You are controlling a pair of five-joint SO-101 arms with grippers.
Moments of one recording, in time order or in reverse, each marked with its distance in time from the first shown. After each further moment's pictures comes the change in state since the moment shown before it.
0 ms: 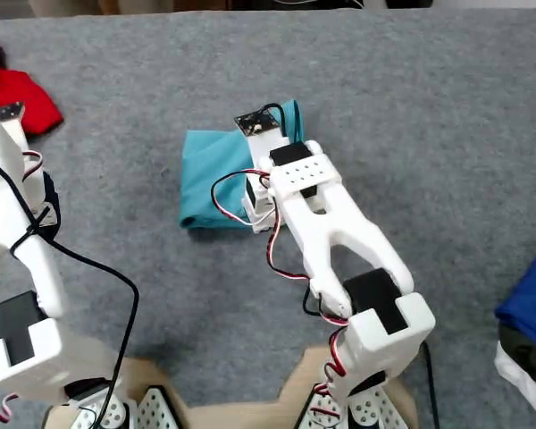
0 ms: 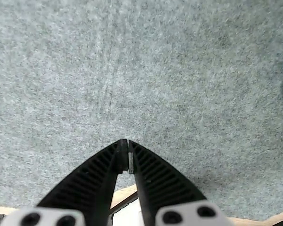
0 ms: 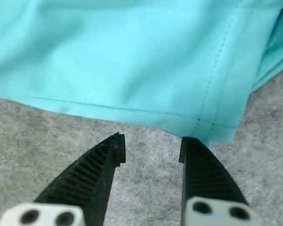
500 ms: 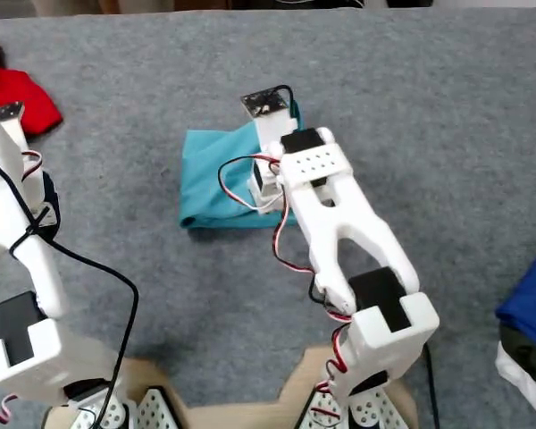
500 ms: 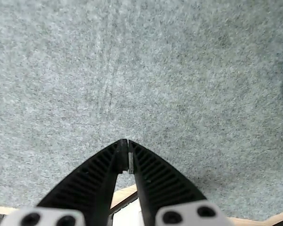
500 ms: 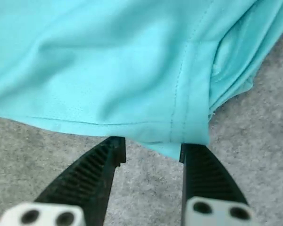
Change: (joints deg) left arm 0.0 0.0 0.0 0.0 0.0; right arm 2.6 0.3 -5.5 0.0 2.8
